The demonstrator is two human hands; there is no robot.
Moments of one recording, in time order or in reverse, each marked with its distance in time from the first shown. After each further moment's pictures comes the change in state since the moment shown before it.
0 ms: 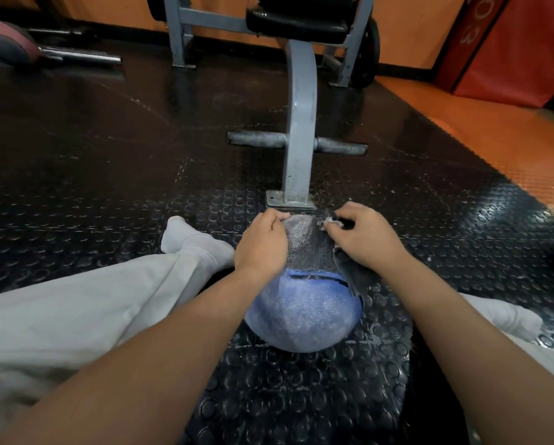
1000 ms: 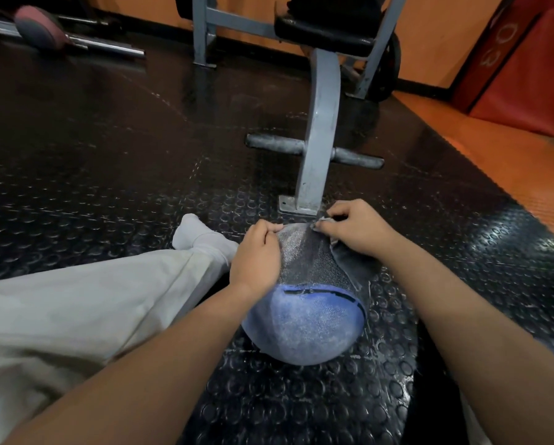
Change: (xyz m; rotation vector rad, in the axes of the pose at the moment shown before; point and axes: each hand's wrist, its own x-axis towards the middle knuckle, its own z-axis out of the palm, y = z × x) left_hand -0.003 -0.027 -0.020 -0.144 0.085 -0.021; right_hand 0.042 -0.024 0.011 0.110 -0.257 0.015
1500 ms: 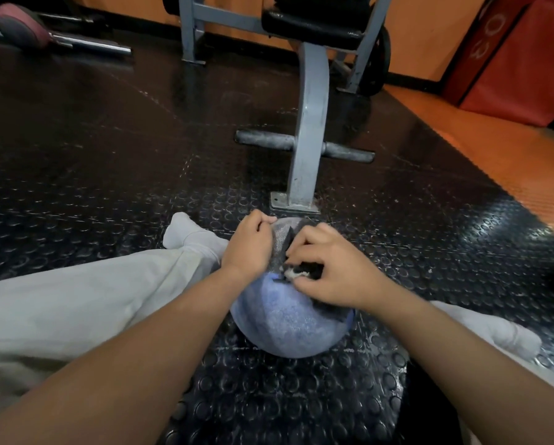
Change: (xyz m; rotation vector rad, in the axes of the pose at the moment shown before) left_hand 0.014 0.010 0.000 0.070 -0.062 -0.010; right_hand -0.062 -0.005 0.024 -0.133 -0.056 -0.540
